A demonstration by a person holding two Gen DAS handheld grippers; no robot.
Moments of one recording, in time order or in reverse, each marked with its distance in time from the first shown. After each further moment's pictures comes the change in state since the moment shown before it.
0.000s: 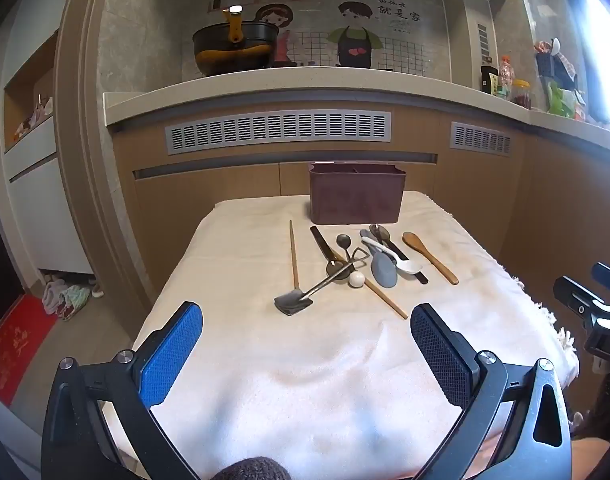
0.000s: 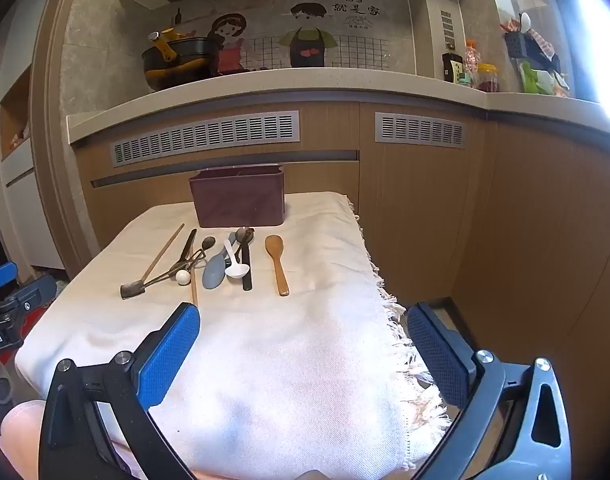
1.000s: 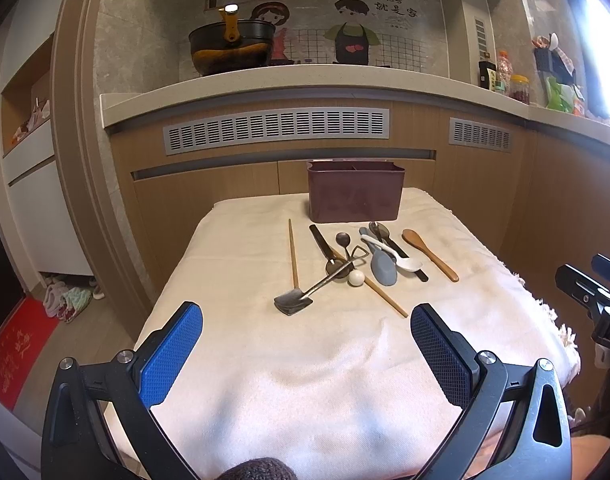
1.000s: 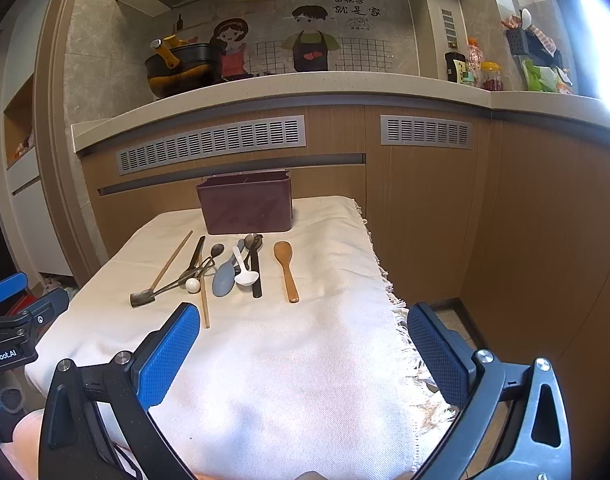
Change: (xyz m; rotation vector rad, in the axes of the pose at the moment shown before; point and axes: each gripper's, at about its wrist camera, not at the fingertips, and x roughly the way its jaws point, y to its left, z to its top) left arm 0.004 0.002 -0.003 0.014 0.007 -0.001; right arm 0.001 0.002 0.004 0.012 -0.013 0.029
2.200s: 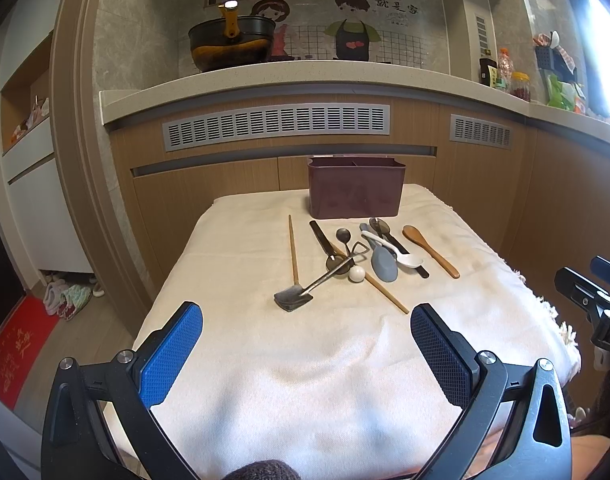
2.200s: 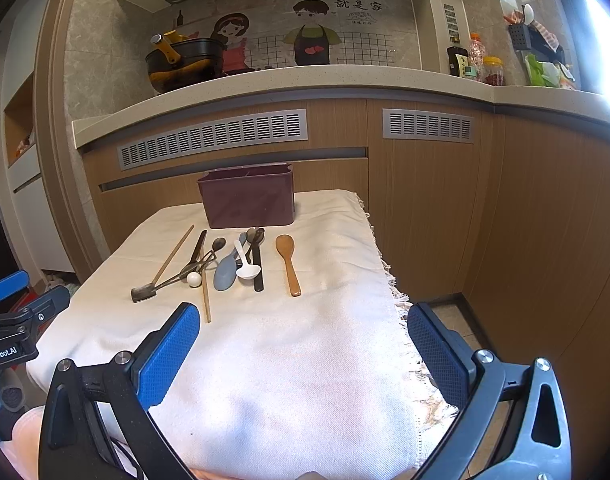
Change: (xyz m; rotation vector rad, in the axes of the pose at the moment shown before) left arm 0.001 -0.005 0.003 0.002 0.012 0.006; right arm 0.004 0.001 -0.004 0.005 0.014 0.009
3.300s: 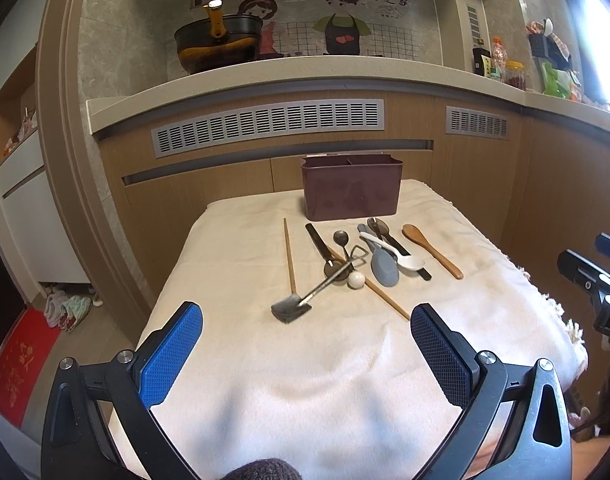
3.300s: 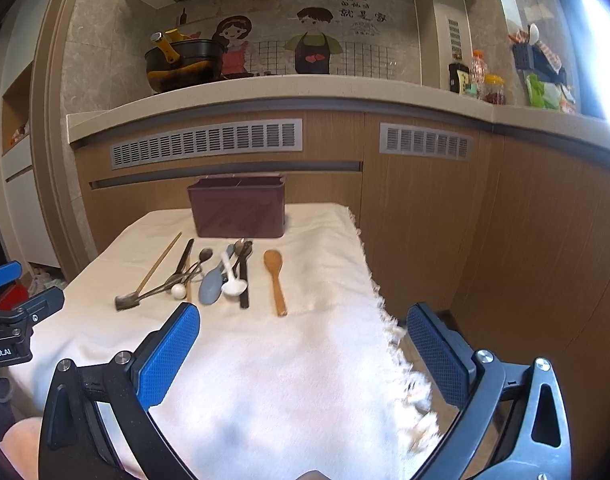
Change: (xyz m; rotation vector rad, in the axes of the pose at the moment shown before) left arm 0.021 -0.003 0.010 0.049 0.013 -0.005; right arm 0.013 0.001 0.026 -0.070 -0.051 -0.064
